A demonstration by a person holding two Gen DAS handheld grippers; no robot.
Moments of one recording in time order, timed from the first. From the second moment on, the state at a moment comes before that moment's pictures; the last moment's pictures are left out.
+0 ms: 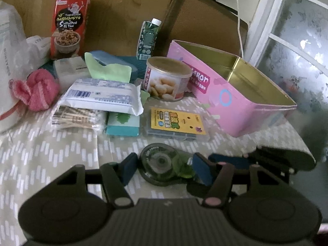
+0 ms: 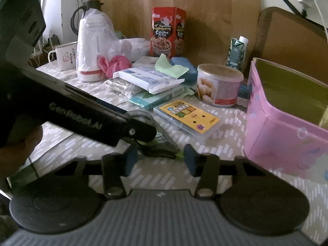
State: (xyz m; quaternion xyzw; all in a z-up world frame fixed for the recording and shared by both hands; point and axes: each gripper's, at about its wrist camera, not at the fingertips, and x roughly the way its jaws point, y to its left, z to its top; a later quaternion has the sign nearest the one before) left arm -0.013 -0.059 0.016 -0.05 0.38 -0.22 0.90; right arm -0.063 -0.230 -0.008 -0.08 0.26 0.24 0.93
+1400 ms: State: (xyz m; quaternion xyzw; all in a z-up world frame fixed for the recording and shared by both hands) left arm 0.022 -0.168 0.084 -0.01 0.27 -0.29 0.92; right arm -0.059 -0.360 0.028 0.02 0.11 0.02 0.99
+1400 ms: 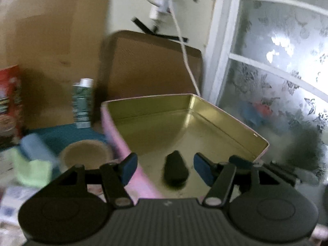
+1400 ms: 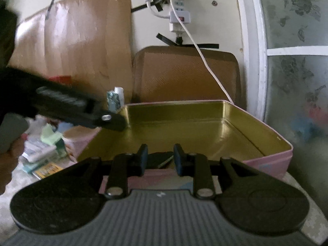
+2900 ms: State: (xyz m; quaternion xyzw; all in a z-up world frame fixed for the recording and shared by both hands) left arm -0.011 0.060 0.009 -0.09 0.27 -0.06 0.96; right arm -0.070 -0.239 -0.006 0.09 0.32 0.27 0.91
